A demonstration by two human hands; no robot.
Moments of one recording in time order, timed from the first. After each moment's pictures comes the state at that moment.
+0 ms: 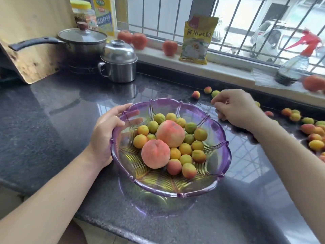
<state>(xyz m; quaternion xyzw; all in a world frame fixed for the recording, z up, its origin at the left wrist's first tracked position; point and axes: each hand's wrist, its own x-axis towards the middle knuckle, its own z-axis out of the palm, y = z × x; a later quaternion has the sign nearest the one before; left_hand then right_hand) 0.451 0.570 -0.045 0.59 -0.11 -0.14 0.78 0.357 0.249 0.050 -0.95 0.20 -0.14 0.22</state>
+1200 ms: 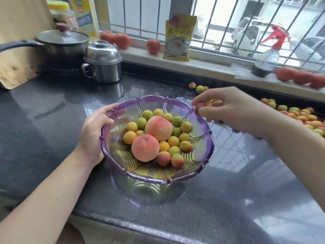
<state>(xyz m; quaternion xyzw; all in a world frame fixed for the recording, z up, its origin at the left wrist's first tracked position) 0.449 0.571 -0.042 0.58 -0.10 -0.15 0.80 0.284 0.307 0.100 -0.93 0.11 -0.03 0.35</state>
